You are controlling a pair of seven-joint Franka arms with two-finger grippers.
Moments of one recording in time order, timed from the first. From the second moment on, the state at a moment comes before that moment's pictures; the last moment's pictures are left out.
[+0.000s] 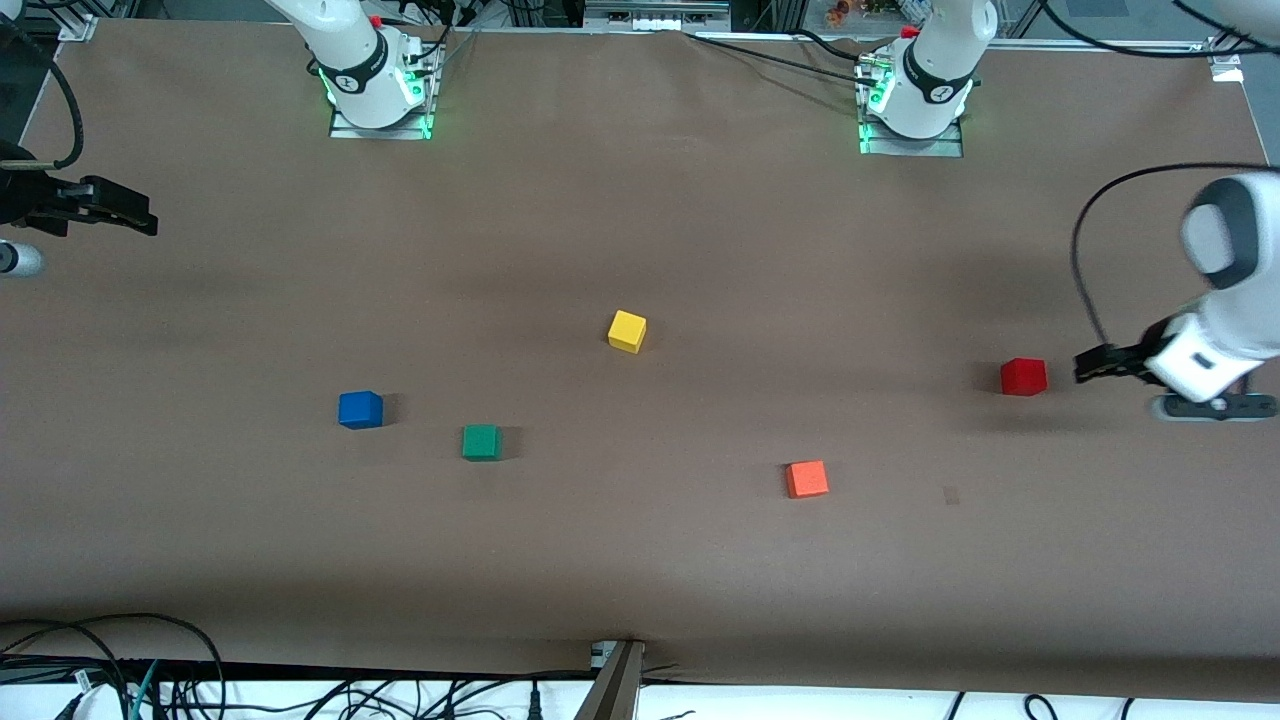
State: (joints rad) left arm 0.25 0.30 -0.06 -1.98 0.08 2.31 0.15; right arm 0.06 0.10 -0.10 -1.48 -0.04 1.39 -0.09
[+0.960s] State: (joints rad) left arm 0.27 0.47 -0.07 -2.21 0.08 2.77 0.23; right arm 0.08 0.14 -0.10 -1.48 -0.02 1.39 -0.09
